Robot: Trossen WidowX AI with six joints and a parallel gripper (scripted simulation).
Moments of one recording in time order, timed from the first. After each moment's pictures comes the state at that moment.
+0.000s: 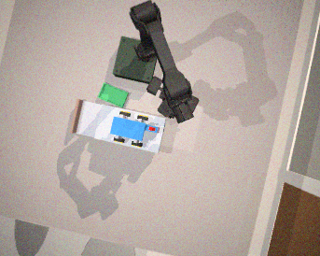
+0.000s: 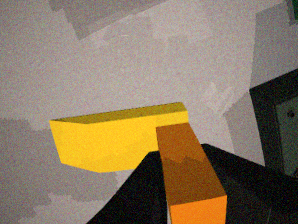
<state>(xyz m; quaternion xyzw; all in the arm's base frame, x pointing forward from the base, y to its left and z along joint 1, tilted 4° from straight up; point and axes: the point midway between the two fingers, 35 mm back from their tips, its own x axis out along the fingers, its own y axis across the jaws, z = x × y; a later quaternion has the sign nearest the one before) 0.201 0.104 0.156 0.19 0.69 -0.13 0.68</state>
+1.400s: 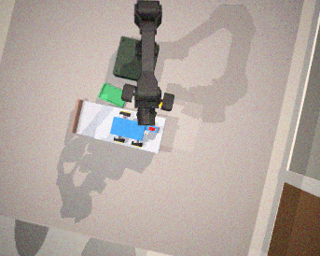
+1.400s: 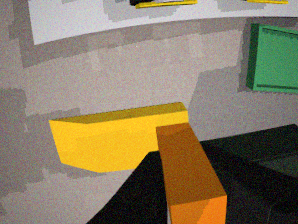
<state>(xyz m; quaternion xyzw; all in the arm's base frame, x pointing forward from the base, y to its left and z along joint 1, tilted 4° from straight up) 0.212 0.014 0.146 0.10 0.70 -0.05 0.70</state>
